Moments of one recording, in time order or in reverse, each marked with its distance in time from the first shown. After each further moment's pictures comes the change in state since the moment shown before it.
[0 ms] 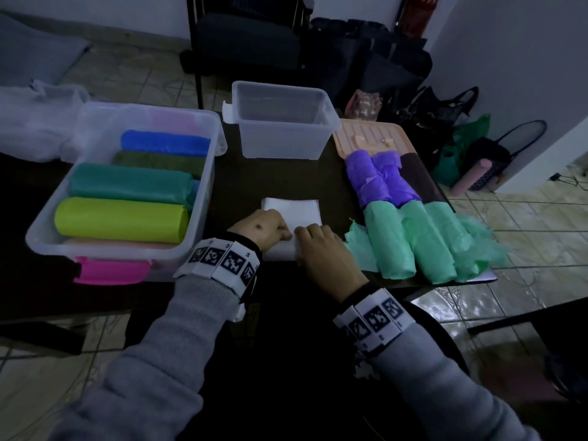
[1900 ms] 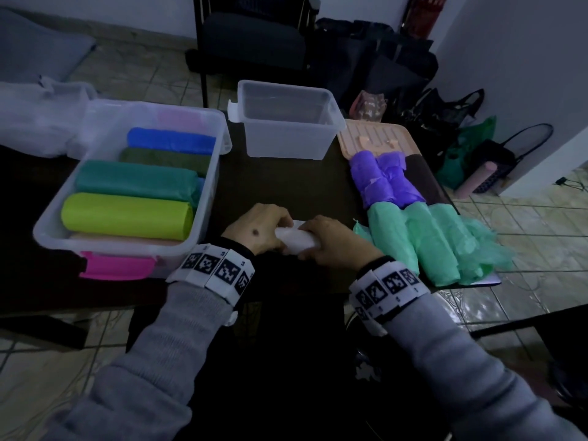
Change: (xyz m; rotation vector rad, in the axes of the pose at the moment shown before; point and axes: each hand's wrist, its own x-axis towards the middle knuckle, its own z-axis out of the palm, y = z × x) left_hand -0.013 -0.006 -0.003 0.040 0.096 0.098; right_hand 0.025 0.030 -0.021 0.323 -0.230 -0.057
